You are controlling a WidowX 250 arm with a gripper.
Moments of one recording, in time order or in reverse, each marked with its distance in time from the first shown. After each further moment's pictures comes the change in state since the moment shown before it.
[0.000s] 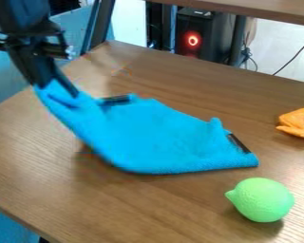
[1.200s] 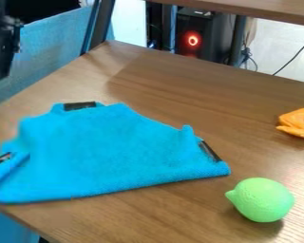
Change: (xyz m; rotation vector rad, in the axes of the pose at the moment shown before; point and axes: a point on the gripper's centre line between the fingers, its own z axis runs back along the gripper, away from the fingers) arm -0.023 0.060 0.020 0.314 0.381 0.225
